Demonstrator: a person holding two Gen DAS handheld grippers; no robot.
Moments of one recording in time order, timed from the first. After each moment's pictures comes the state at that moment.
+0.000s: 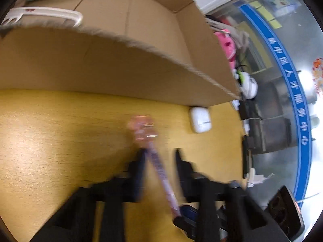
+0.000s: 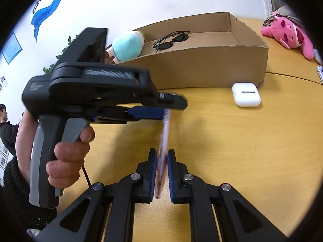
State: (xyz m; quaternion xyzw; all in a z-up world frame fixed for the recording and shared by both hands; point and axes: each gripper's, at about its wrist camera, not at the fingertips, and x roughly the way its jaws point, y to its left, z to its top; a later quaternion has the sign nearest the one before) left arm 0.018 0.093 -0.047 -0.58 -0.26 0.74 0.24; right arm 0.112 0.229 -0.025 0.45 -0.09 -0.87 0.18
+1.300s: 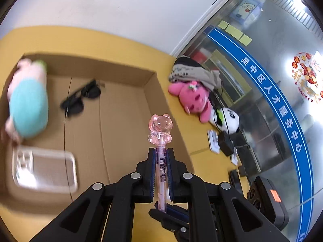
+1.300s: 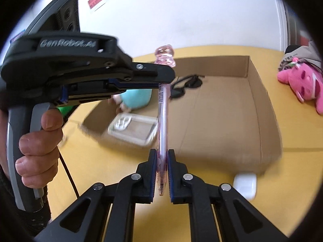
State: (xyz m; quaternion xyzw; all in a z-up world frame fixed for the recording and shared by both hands) left arm -0.077 0.083 0.121 -0.44 -0.18 0.84 0.26; right arm -0.002 0.231 0.062 0.39 -0.08 -0.89 0.21
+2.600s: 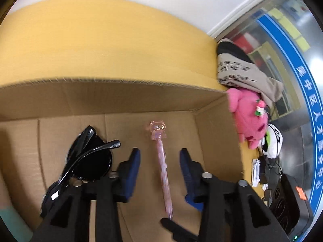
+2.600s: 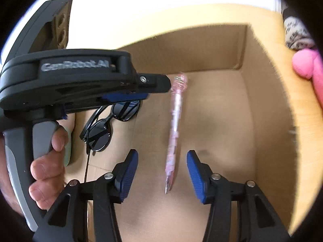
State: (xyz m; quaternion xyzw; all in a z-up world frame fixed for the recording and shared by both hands) left arm -0.303 0.108 0.021 -0.54 -0.15 0.79 0.22; right arm -0.216 0.259 -0.012 0.53 -0.11 -0.84 0.11
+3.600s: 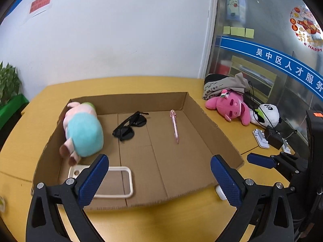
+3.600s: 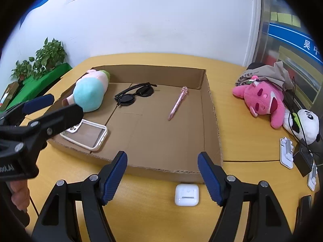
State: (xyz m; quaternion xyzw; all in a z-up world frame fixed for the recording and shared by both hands) left arm 0.028 0.076 0.100 -0.30 -0.03 0.94 0.12; right arm 0.011 0.236 0.069 0.38 0.03 -0.92 0.05
